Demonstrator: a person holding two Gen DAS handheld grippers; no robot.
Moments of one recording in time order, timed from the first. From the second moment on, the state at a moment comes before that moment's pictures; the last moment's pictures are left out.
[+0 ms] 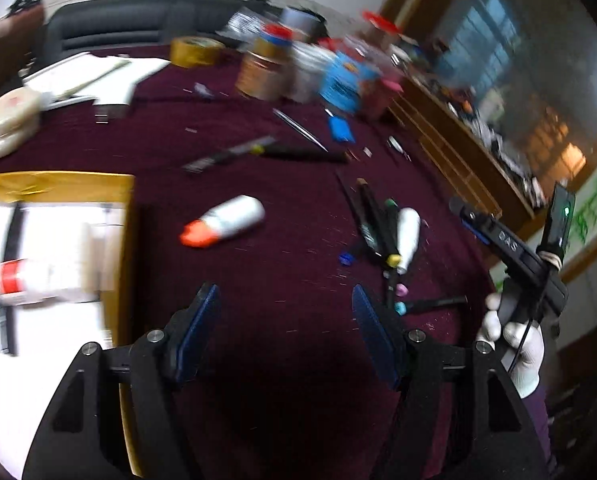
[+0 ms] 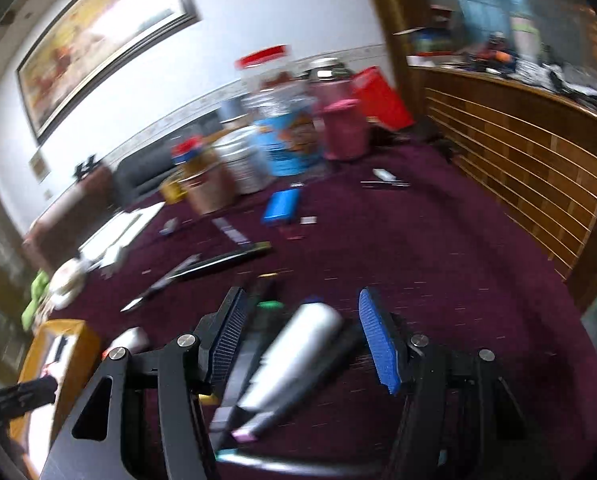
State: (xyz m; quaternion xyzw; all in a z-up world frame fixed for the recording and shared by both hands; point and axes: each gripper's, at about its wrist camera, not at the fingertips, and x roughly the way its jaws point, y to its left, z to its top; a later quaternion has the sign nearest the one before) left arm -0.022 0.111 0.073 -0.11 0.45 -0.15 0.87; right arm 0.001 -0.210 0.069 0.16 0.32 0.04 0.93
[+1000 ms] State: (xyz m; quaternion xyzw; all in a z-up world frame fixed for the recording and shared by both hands) left arm 0.111 -0.005 0.023 -0.06 0.49 -0.12 0.86; right arm 0.001 -0.237 0.041 0.23 0.34 0.09 0.91
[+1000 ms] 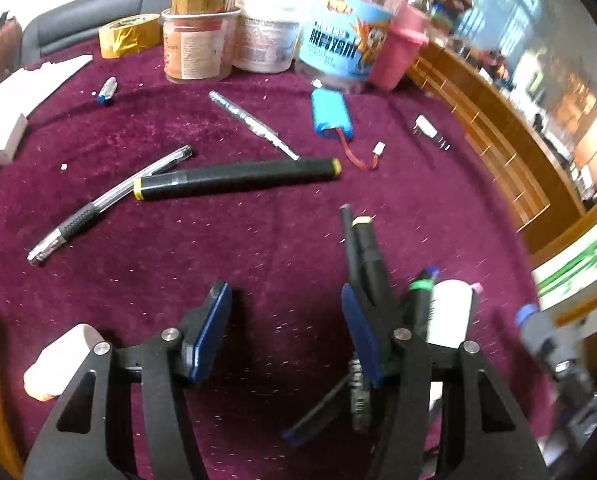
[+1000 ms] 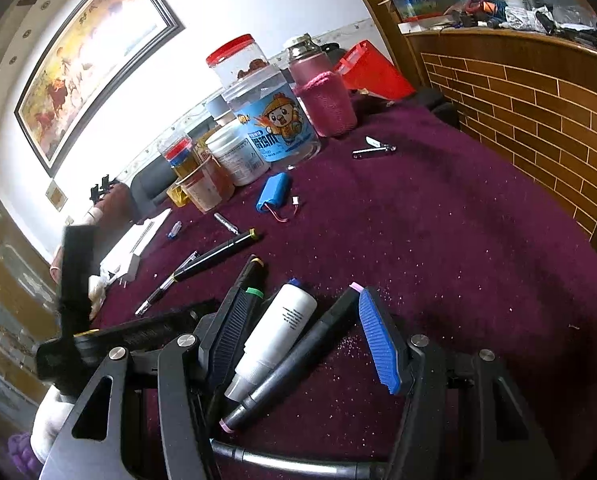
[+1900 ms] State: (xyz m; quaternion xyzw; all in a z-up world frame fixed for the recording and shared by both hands) left arm 0.093 -0.035 0.032 0.05 0.44 -0.14 0.89; right arm 0.008 -0.232 0.032 0.23 0.37 0.09 0.90
